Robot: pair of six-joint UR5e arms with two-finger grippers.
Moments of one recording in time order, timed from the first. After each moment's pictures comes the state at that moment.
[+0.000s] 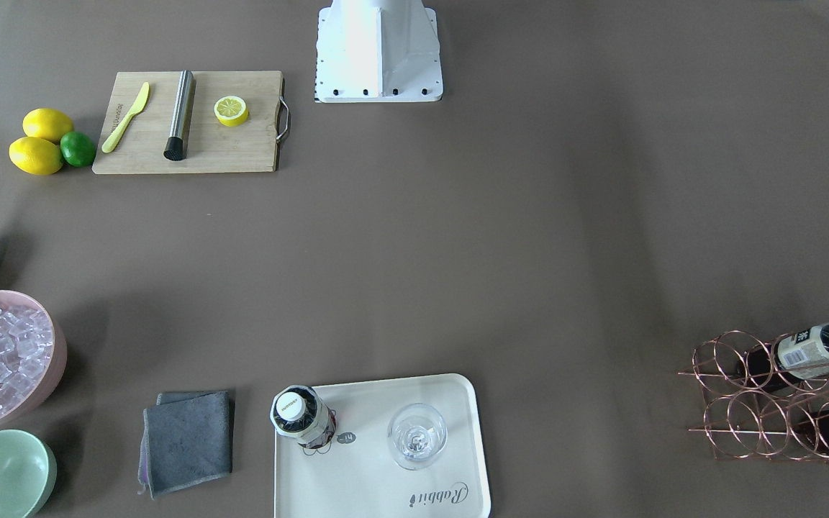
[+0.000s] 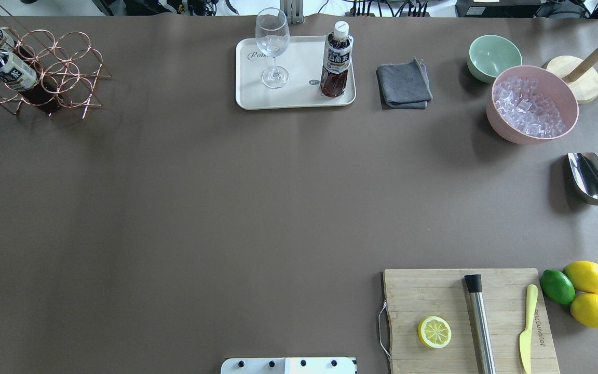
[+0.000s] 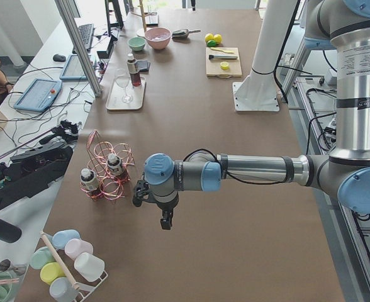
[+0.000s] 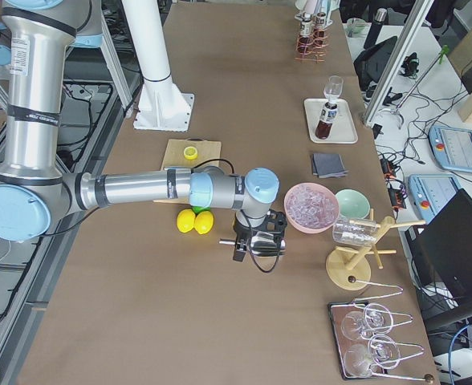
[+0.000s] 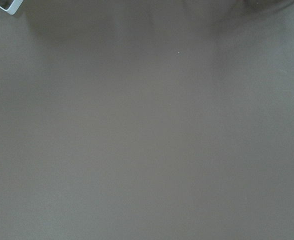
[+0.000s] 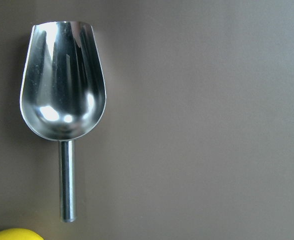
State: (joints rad) left arm -1.54 -1.48 -1.68 -1.55 -2.35 0.06; right arm 1.48 -1.76 1.82 -1.72 2.31 0.01
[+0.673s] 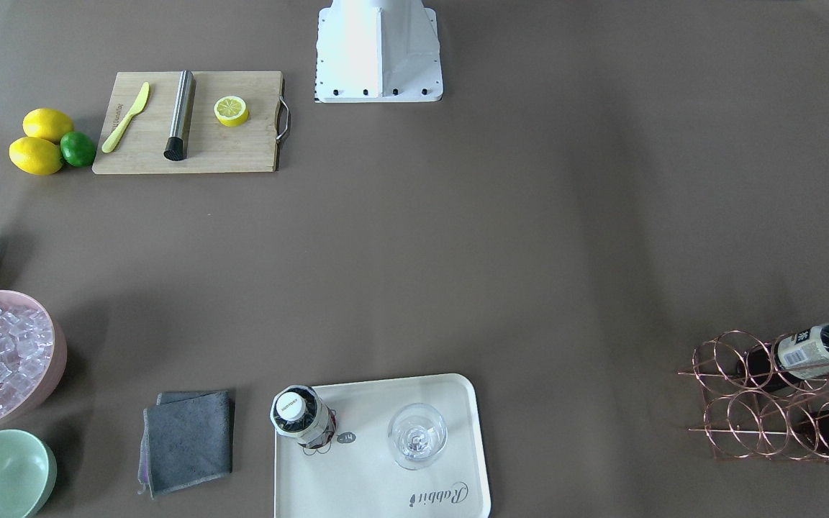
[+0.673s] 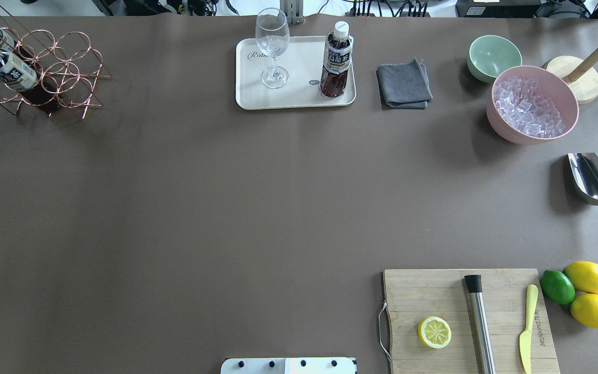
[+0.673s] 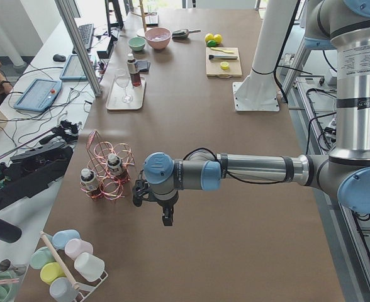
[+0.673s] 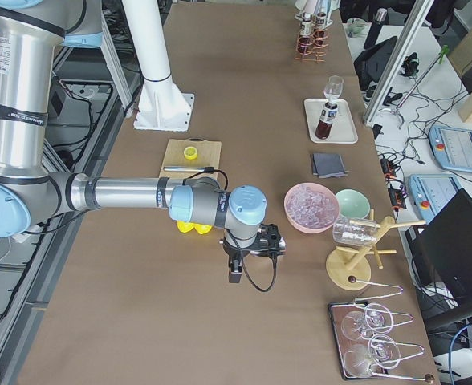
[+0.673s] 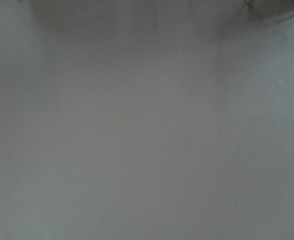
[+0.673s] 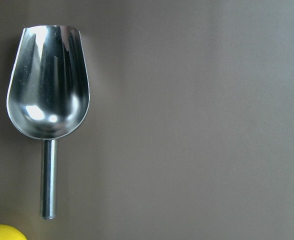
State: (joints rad) left arm -1.54 -1.48 -1.68 -1.55 -2.40 -0.03; right arm 1.55 -1.76 1.79 -1.72 2.31 -0.11
